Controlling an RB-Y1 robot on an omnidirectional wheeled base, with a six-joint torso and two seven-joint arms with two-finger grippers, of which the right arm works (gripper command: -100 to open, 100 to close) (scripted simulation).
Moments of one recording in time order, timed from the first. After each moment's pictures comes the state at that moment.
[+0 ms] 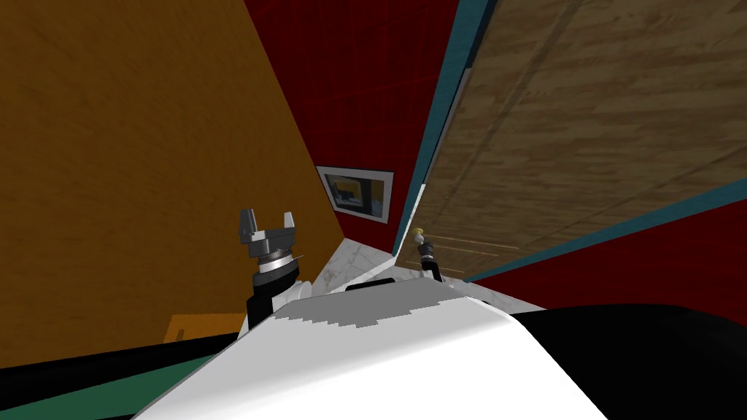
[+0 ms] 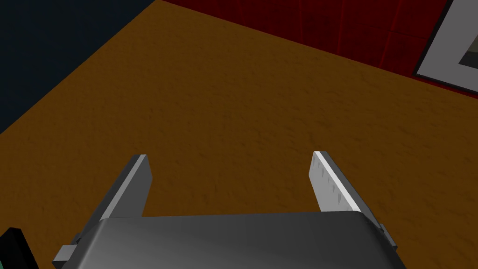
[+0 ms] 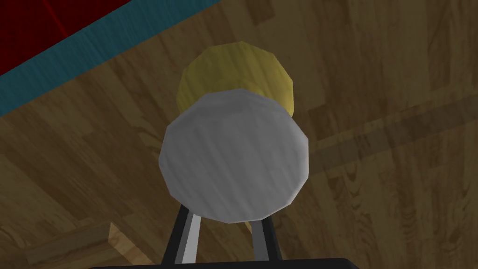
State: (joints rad) arm -0.02 -0.26 -0.10 -0.64 -0.36 -0.82 -0.43
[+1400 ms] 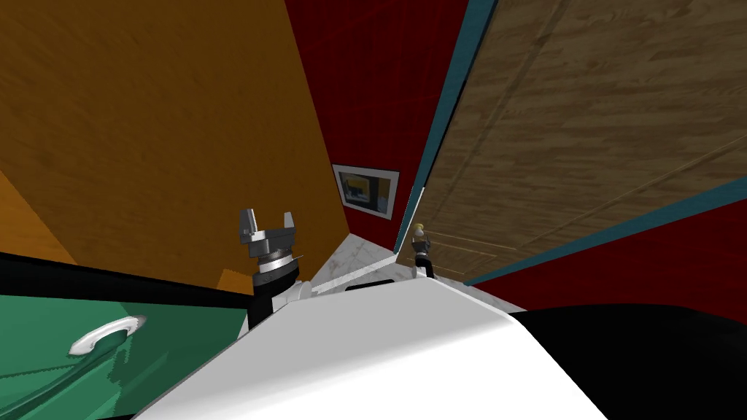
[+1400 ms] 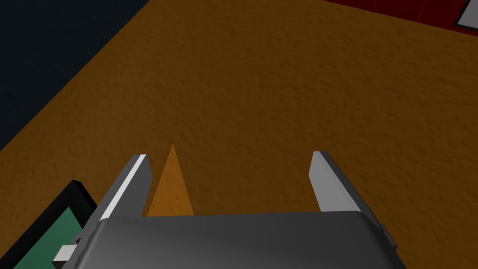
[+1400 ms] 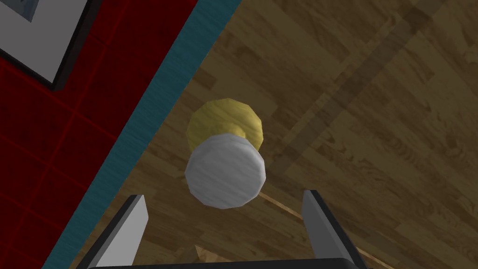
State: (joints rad) arm -0.04 -0.19 -0.08 -0.69 -0.49 -0.83 -0.78
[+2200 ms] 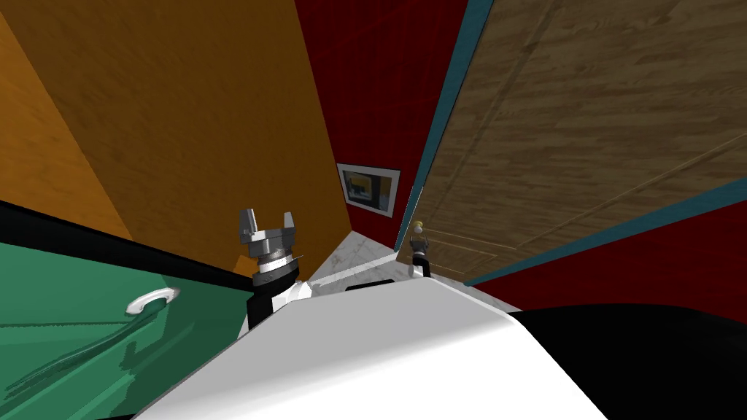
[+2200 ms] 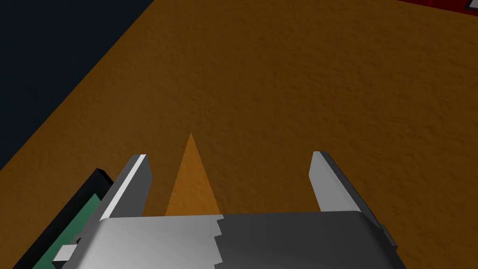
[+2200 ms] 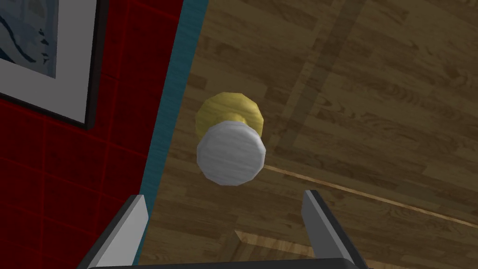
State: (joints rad) arm -0.05 -0.15 -0.07 -0.70 -0.56 -0.83 -0.98
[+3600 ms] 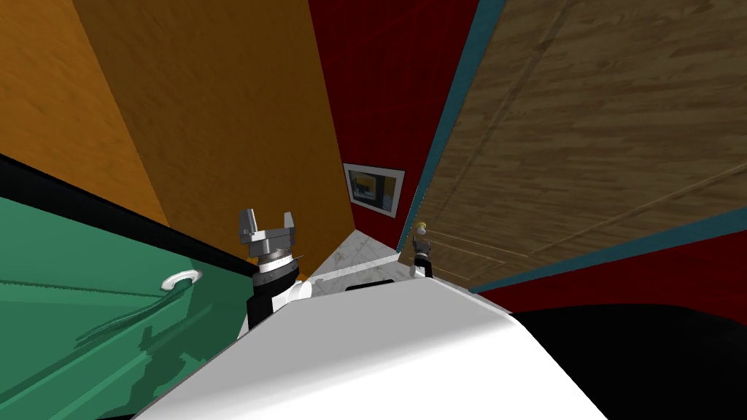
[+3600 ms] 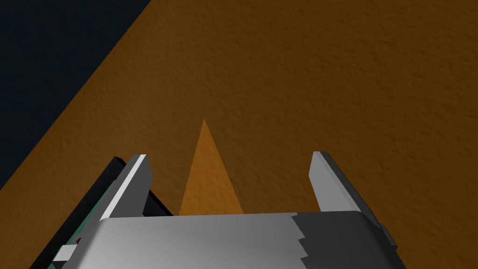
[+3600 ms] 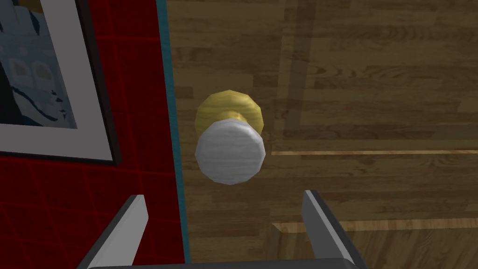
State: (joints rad) arm -0.04 -0.17 -0.06 -0.72 -0.64 -0.84 -1.26
